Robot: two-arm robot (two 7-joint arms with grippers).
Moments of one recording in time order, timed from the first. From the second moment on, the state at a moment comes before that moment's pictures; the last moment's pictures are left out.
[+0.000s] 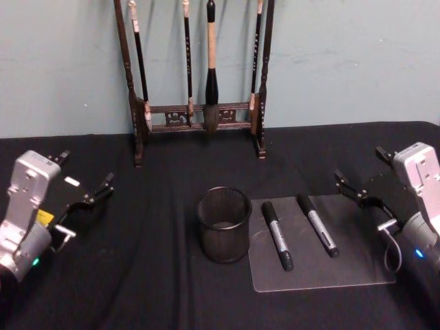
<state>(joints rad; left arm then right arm) -0.20 0.60 0.45 -1.41 -0.25 -0.12 0.03 0.20 0.60 -0.45 -1.41 0.25 -0.12 -0.03</state>
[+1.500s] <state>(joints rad) -0.20 0.60 0.45 -1.41 -0.25 -0.12 0.03 0.20 0.60 -0.45 -1.41 0.25 -0.12 -0.03</state>
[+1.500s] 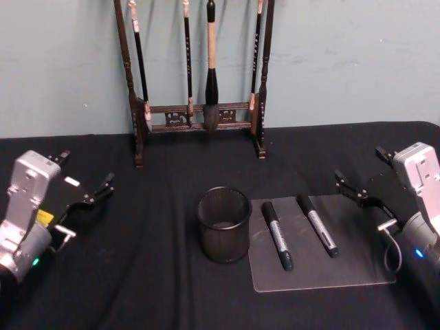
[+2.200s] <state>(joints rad) -0.20 0.60 0.45 -1.41 -0.25 -0.12 0.03 0.19 0.59 -0.40 -1.46 0.31 -0.04 0.06</state>
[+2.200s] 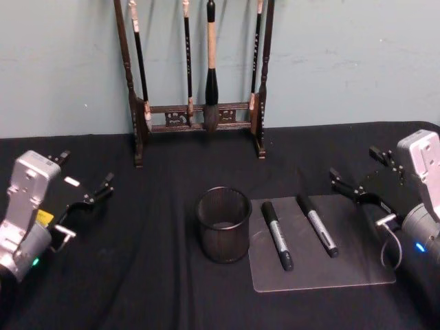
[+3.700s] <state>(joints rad) -0.20 0.60 0.45 -1.41 -0.25 -0.12 0.03 0.29 0.43 -0.37 -1.35 0.33 0.36 0.25</state>
